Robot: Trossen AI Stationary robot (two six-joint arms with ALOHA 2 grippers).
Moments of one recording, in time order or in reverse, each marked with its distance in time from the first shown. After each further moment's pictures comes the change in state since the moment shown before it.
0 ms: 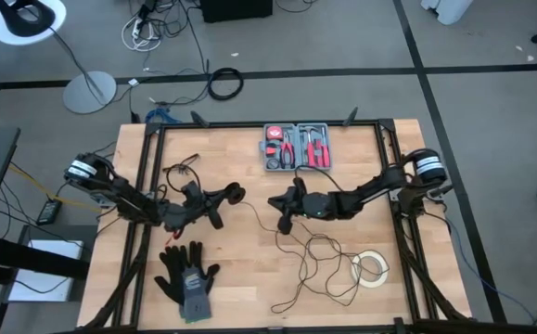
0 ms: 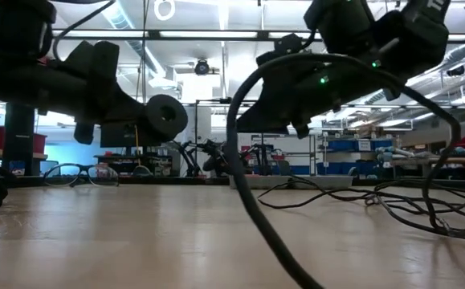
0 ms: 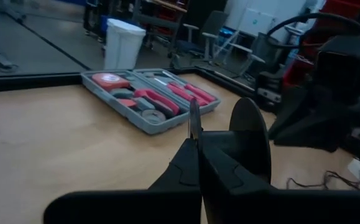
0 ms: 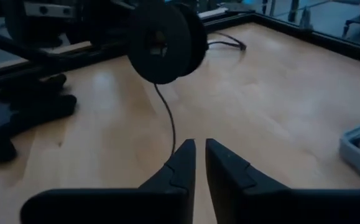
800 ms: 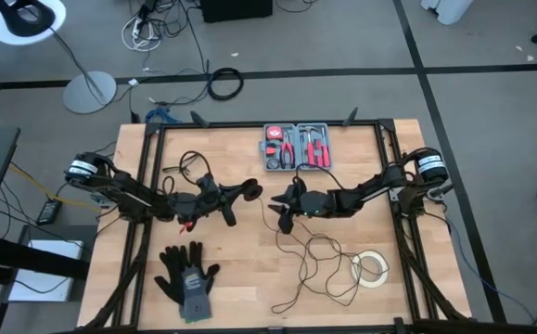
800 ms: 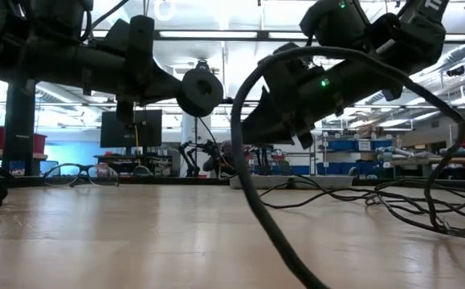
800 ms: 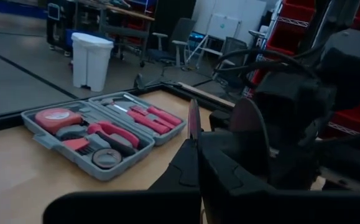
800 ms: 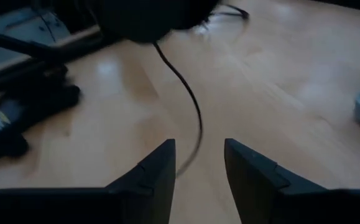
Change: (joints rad) left arm 0.132 0.000 0.172 -0.054 0.233 0.161; right arm -0.017 -0.018 -0.003 -0.087 -0.072 0.134
